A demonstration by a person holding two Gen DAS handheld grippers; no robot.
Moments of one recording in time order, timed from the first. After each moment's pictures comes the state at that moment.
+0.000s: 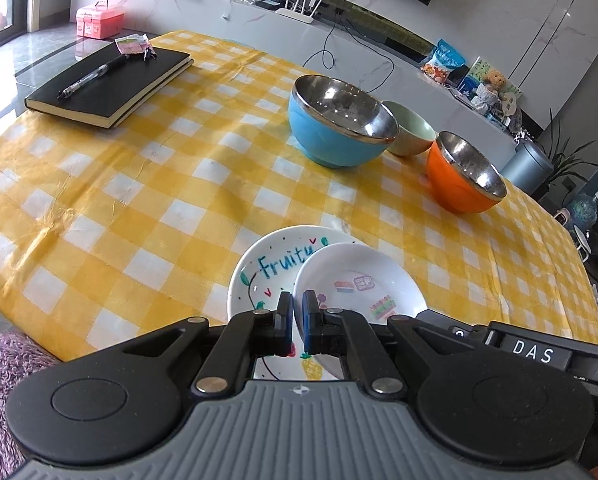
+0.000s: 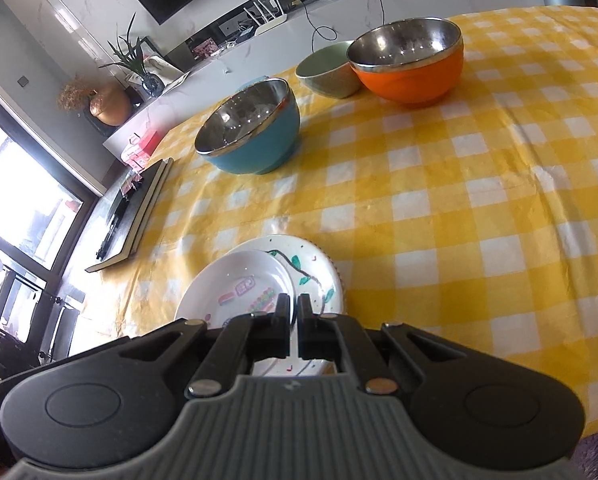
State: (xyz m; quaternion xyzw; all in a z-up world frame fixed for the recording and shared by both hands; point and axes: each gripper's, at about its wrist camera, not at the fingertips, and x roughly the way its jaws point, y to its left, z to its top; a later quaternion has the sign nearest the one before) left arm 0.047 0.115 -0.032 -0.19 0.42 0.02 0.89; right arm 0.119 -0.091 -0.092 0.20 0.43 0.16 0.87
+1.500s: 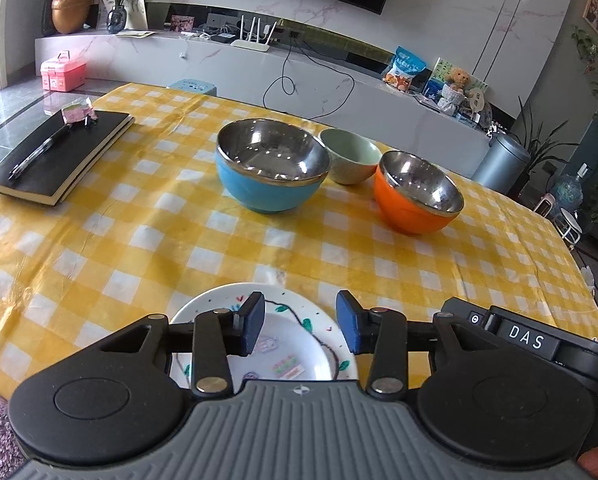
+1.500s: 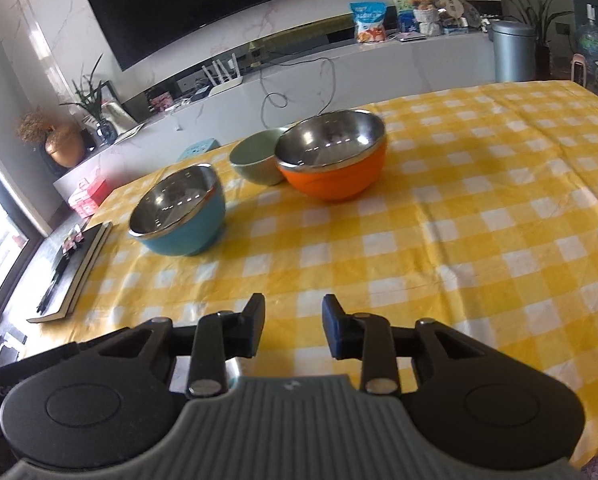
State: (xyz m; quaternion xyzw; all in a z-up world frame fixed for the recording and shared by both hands) left arm 0.078 0.065 0.002 -0.13 0.38 -0.02 0.92; right arm 0.129 -0.138 -0.067 0.15 0.35 0.05 0.92
